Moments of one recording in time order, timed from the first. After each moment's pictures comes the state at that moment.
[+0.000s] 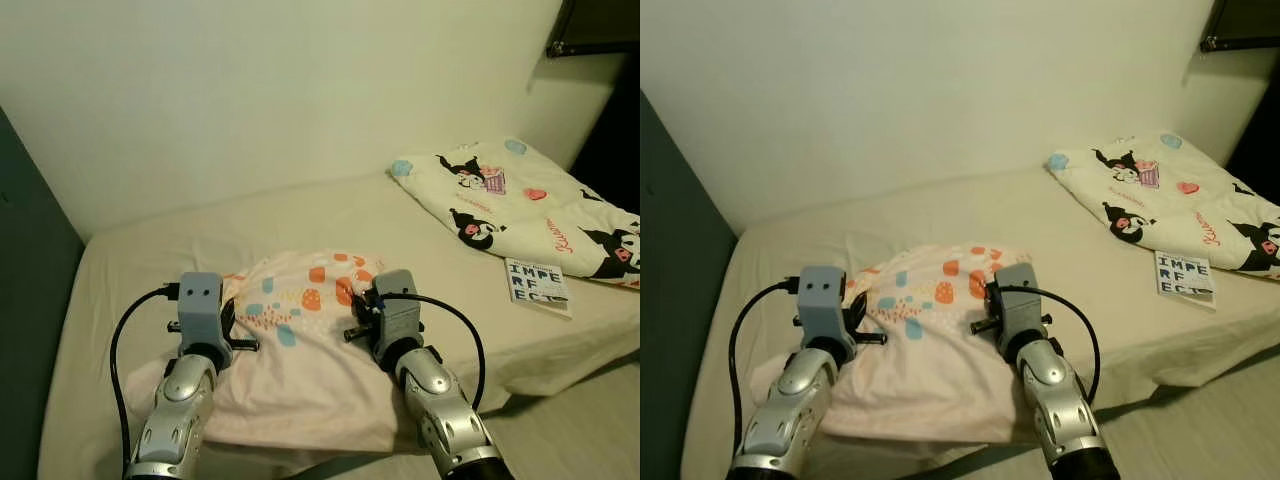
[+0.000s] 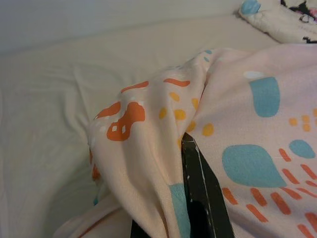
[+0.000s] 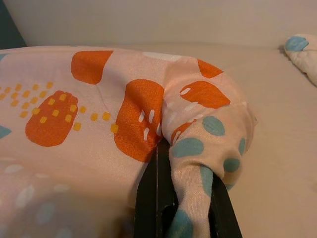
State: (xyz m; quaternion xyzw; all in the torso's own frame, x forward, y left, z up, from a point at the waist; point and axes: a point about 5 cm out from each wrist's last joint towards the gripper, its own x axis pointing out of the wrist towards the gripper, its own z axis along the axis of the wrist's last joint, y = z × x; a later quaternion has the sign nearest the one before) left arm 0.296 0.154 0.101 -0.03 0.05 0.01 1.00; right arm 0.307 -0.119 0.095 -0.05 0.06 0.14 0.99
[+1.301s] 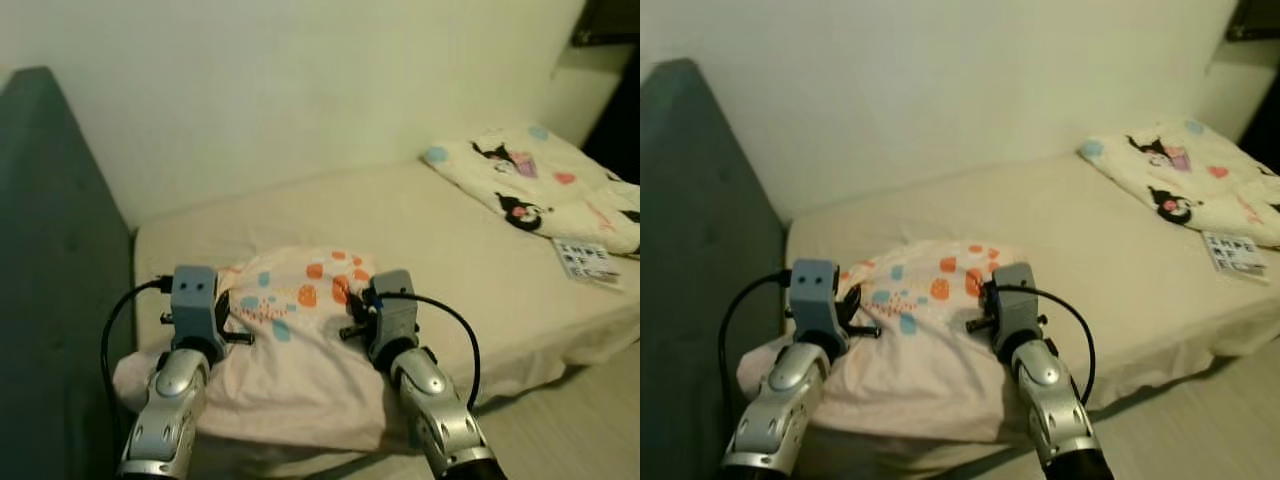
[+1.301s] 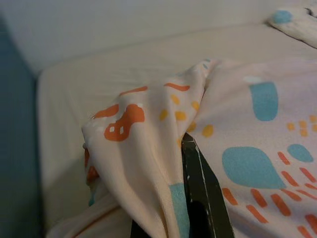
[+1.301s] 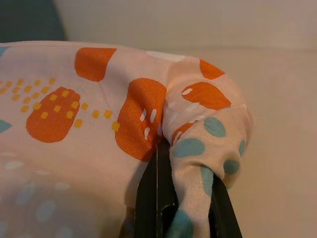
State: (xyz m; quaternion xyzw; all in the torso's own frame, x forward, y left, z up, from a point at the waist) left arm 0.296 0.160 0.113 -0.01 0.02 0.01 1.00; right arm 0.307 -0.112 0.096 -0.03 0.06 0.14 0.99
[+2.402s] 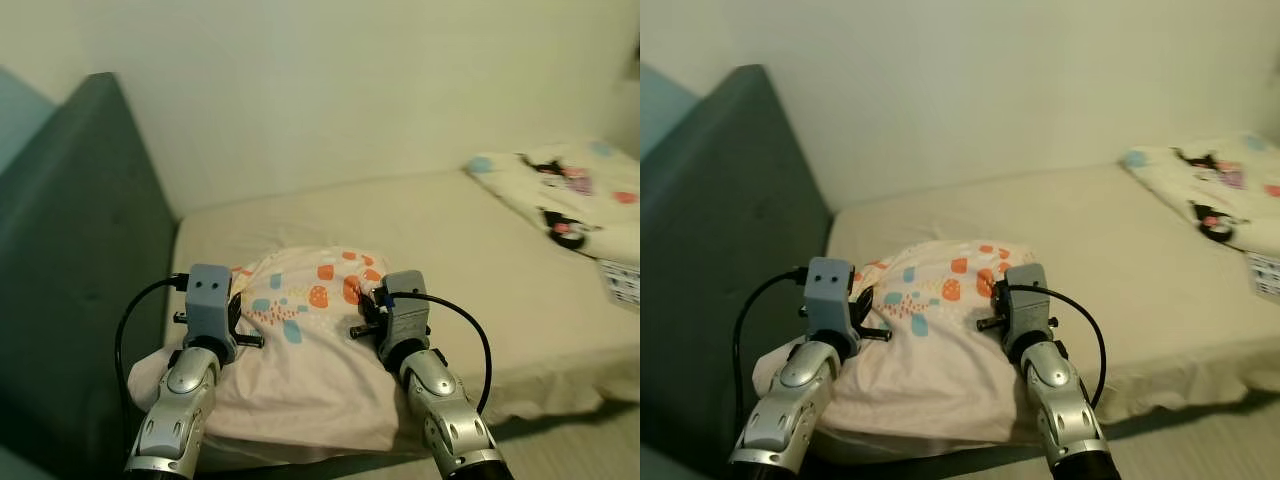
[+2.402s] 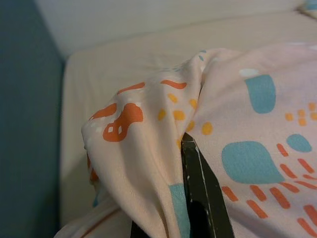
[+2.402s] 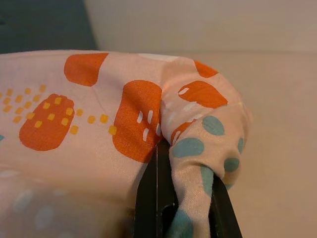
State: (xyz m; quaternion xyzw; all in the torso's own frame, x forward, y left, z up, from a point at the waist) left arm 0.299 0.146 0.109 -0.01 0.05 -0.02 1.00; right arm 0.307 -0.126 0.094 -0.03 0.06 0.11 0.99
